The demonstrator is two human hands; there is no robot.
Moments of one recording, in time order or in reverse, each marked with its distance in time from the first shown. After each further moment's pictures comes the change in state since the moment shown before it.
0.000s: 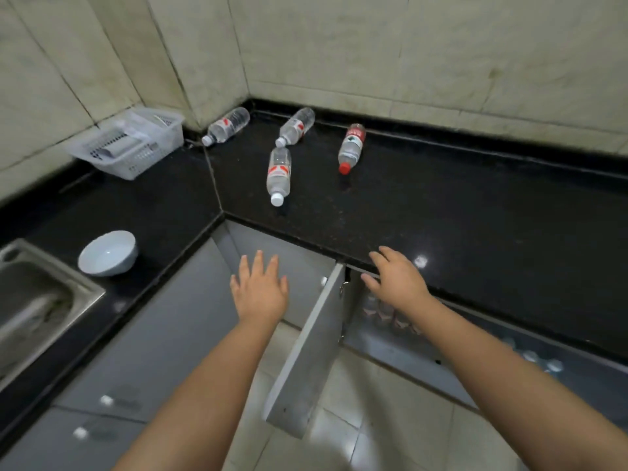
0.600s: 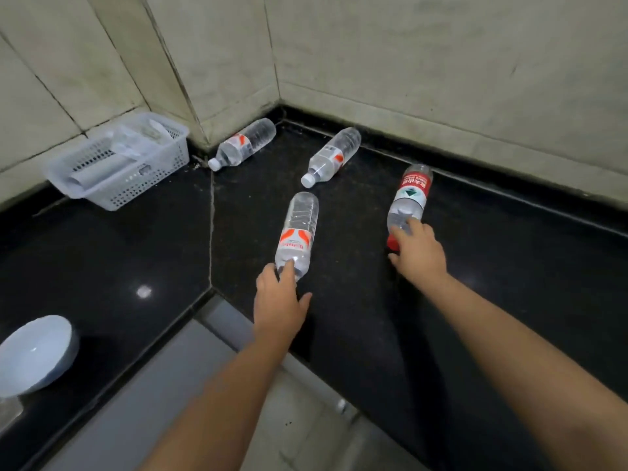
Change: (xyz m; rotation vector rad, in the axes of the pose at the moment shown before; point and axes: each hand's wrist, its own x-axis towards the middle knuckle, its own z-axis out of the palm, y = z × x) left_hand 0.269 0.045 0.026 -0.148 0.055 -0.145; right_hand 0.350 0.020 -0.021 -0.082 0.040 -0.020
